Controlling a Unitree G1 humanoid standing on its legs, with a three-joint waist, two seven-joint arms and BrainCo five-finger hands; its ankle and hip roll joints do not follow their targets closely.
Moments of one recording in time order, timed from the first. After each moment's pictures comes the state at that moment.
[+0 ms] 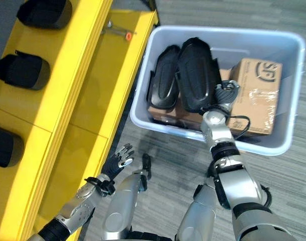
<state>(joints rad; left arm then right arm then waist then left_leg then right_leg) -0.03 0.39 -0.53 0.20 -0.79 -0.12 -0.02 -0.80 -0.38 0.17 0.73 0.41 -0.11 -0.73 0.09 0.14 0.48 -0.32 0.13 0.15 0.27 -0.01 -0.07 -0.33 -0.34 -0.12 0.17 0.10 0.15</state>
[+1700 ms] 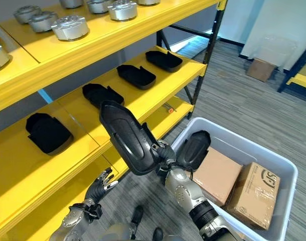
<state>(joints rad) 0.18 0.32 -0.33 0.27 -0.56 -0.11 -0.01 -0.25 -0.24 0.51 0.22 0.84 0.07 -0.34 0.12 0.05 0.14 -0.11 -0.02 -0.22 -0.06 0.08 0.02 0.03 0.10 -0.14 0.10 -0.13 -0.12</state>
